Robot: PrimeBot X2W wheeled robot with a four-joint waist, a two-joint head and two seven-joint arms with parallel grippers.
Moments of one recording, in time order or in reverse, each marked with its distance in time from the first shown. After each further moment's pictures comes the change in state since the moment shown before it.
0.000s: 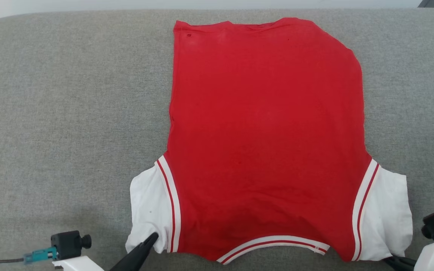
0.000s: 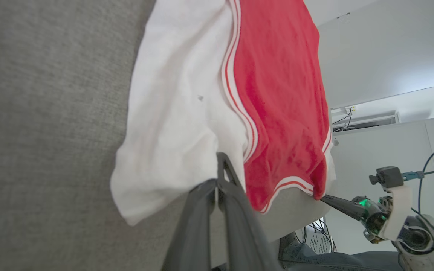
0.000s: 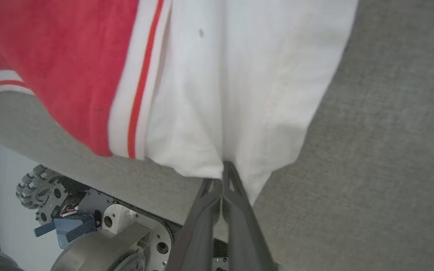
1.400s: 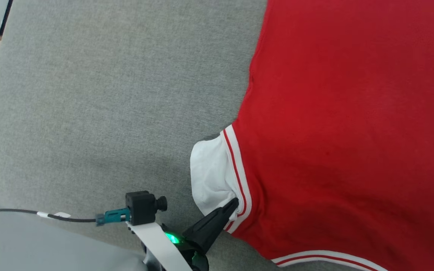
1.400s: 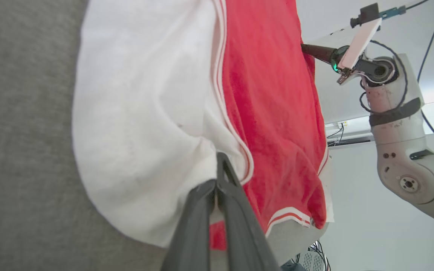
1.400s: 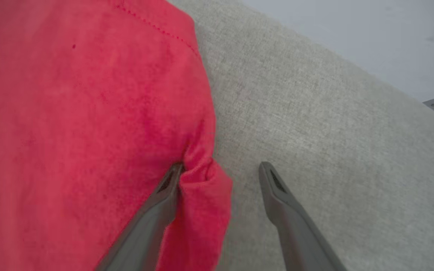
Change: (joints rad) left arm -0.245 -0.211 -0.162 -0.059 0.152 0.000 -0.036; right arm -1.125 -0.260 0.248 0.544 -0.177 0.000 0.021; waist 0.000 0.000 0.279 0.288
